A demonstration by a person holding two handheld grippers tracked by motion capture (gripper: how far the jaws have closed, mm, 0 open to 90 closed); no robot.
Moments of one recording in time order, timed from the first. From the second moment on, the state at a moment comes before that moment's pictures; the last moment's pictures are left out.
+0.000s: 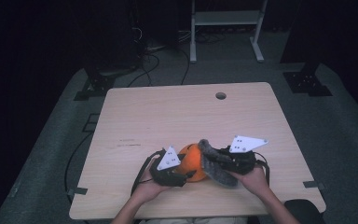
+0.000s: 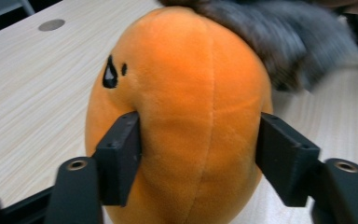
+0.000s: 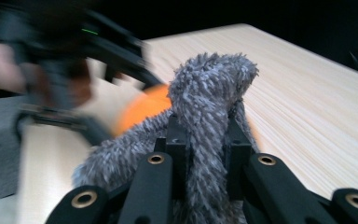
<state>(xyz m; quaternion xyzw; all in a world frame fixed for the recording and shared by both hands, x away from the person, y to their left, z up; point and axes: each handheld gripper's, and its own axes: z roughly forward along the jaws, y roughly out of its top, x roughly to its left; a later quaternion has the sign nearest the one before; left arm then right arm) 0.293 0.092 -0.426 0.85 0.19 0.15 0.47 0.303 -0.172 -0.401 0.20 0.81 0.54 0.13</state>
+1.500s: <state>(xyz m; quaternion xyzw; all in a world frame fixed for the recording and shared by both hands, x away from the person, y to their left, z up) 0.280 0.074 -0.438 0.87 0.10 0.19 0.44 0.299 -0.168 -0.394 0.17 0.82 0.54 0.11</state>
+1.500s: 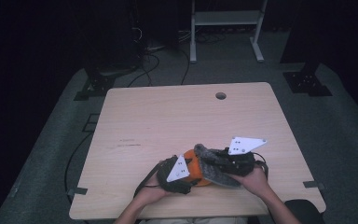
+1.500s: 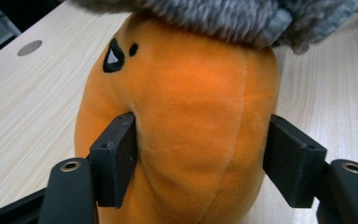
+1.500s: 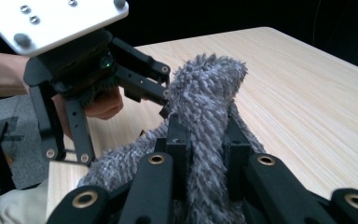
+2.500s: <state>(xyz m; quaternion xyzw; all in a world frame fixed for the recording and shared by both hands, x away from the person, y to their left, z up) 0.304 0.115 -0.425 0.83 0.20 0.09 0.52 0.315 -0.183 -0.405 0.21 0.78 0.59 0.06</state>
